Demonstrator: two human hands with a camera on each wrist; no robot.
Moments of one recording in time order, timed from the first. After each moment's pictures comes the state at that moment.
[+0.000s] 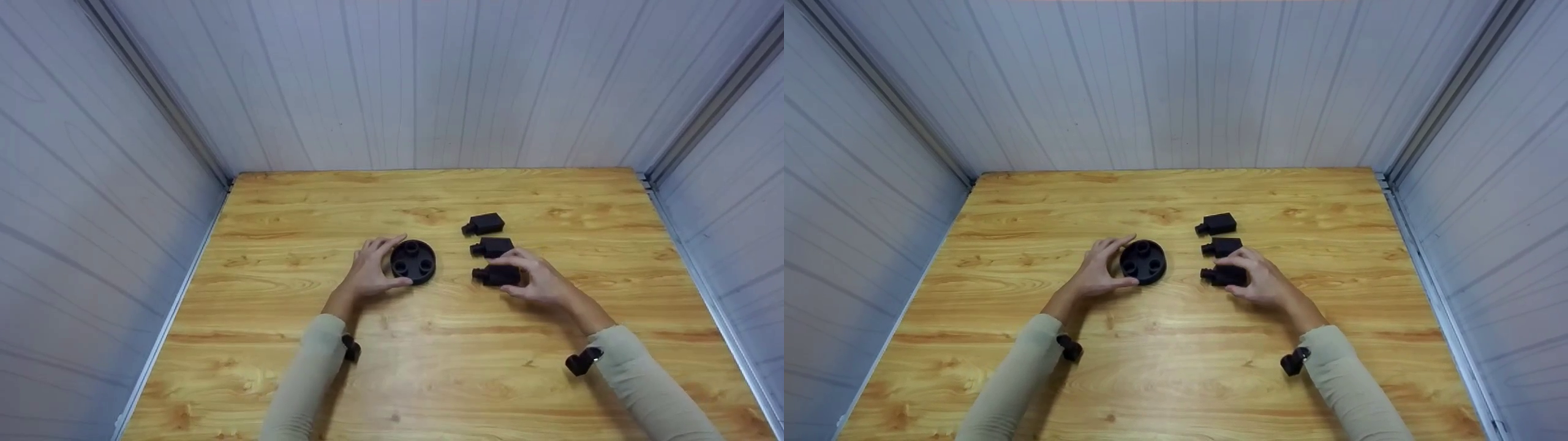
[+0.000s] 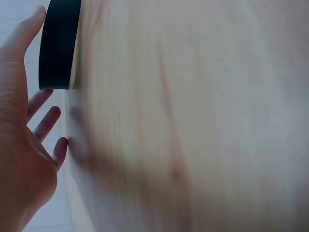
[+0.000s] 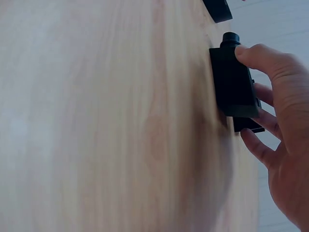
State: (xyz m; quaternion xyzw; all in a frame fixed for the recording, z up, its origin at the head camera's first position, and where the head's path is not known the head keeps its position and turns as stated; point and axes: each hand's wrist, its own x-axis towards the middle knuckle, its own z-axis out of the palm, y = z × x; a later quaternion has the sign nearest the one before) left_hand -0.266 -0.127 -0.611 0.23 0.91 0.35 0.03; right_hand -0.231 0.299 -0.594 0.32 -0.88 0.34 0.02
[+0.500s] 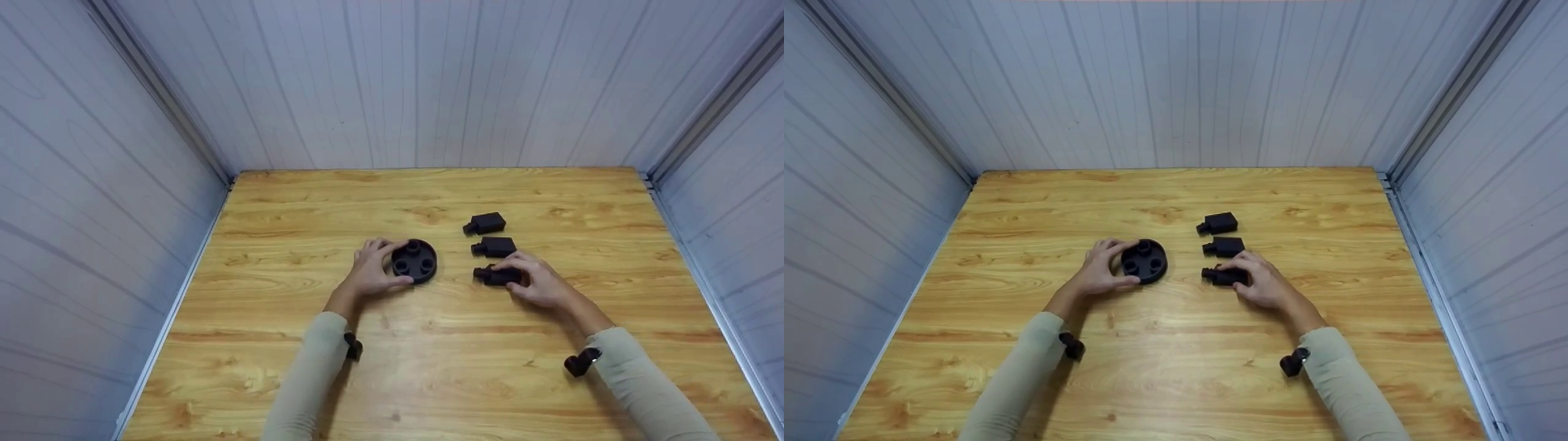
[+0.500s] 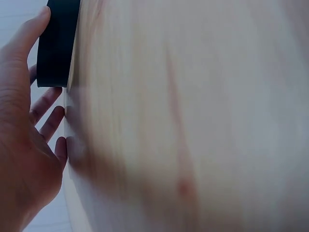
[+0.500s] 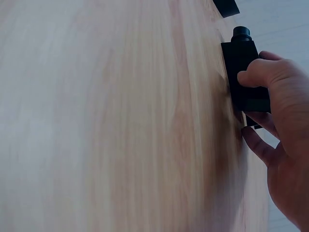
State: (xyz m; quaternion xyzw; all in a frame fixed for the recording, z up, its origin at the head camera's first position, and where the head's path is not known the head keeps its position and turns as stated) left_hand -0.268 -0.126 -0.612 0.22 0.92 0.33 0.06; right_hand -0.230 0.302 -0.604 0.31 -0.87 0.37 0.01
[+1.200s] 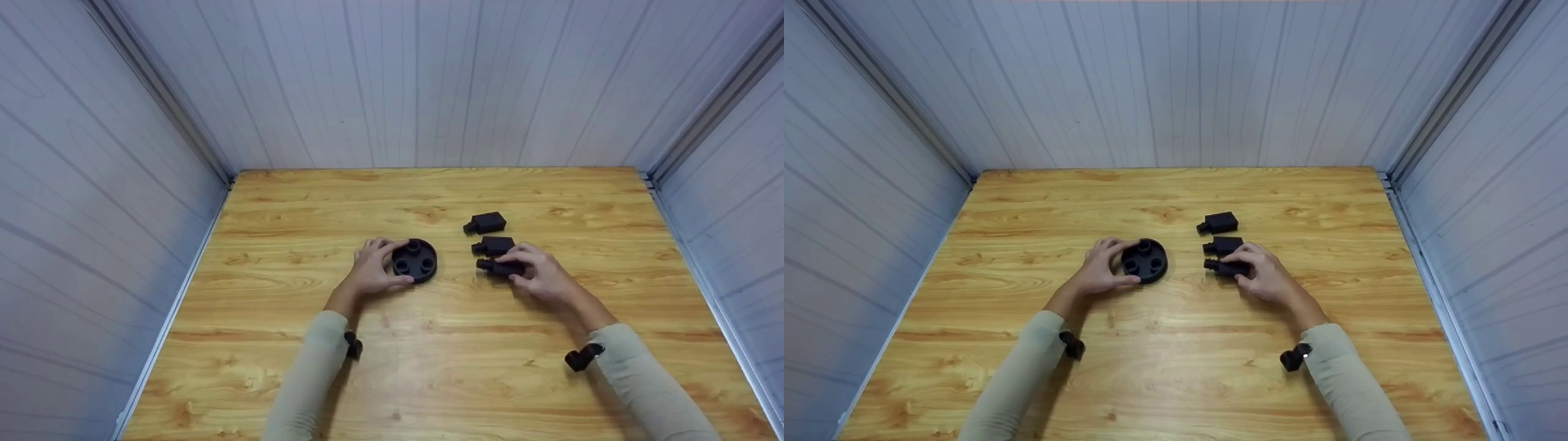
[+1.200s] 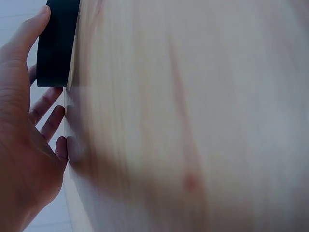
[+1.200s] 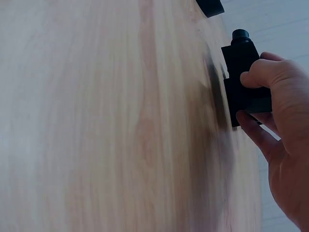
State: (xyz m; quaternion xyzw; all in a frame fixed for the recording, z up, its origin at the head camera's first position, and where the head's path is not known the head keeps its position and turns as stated) left_hand -0.268 -0.124 -0.611 0.21 0.92 0.34 0.07; right_hand -0.230 0.303 -0.592 0.28 -0.87 0.40 0.03
